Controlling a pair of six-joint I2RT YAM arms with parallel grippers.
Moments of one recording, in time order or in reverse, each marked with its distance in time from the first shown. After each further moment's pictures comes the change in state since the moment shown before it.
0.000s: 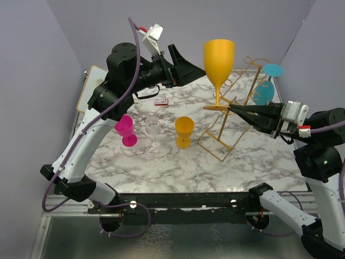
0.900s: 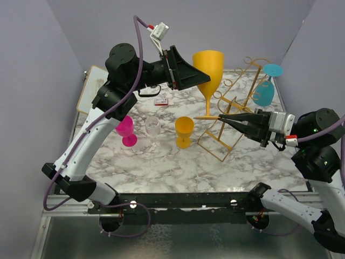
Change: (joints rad) left arm 0.018 0.005 -0.077 0.233 0.272 -0.132; right arm 0.280 -0.009 -0.010 -0.120 0.192 -0.151
